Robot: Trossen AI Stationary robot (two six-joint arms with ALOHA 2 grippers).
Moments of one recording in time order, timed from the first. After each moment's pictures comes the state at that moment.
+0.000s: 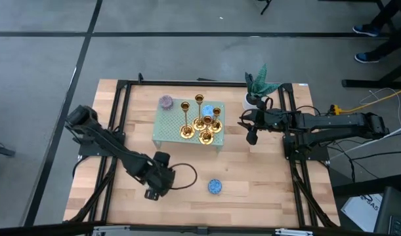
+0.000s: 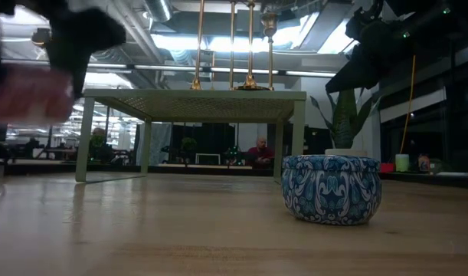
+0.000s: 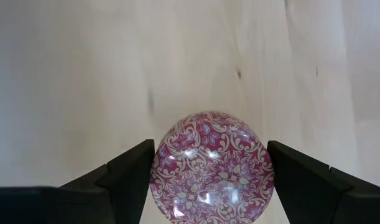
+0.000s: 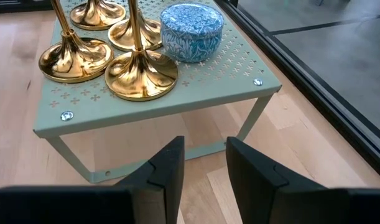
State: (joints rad) left arm -0.60 1.63 1.19 -0.89 -0.17 -0.41; right arm -0.06 0.89 0.54 -0.18 0.26 0.10
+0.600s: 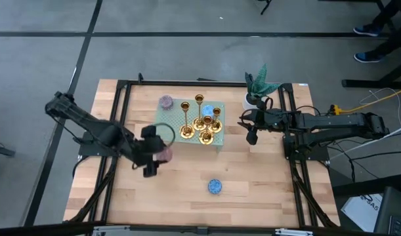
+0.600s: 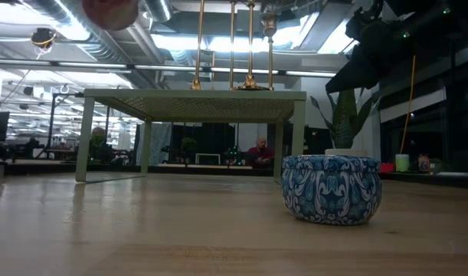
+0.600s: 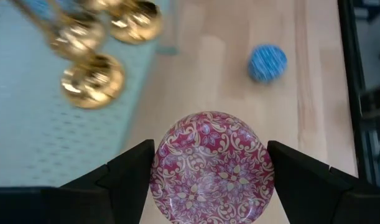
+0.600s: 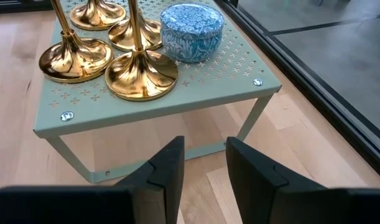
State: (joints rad) left arm -0.51 1.22 1.19 -0.90 -0.41 -0.56; right arm -0.06 0.89 0.53 -0.18 0.26 0.10
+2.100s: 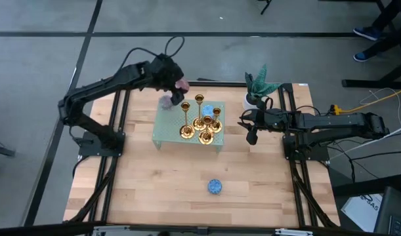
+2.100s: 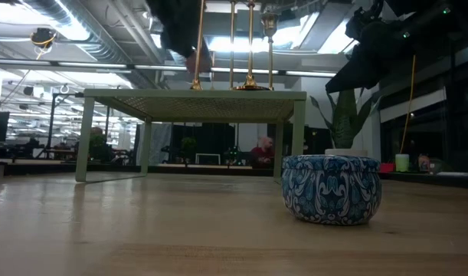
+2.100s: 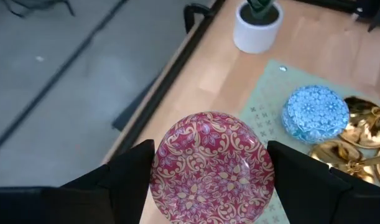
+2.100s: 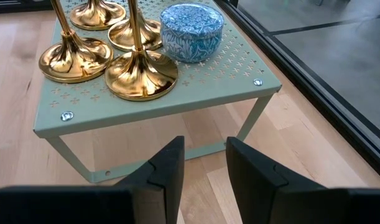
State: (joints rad) left arm 0.47 1.43 1.47 -0.79 -0.08 0.03; right arm -0.06 0.89 0.53 -0.19 0.26 0.10
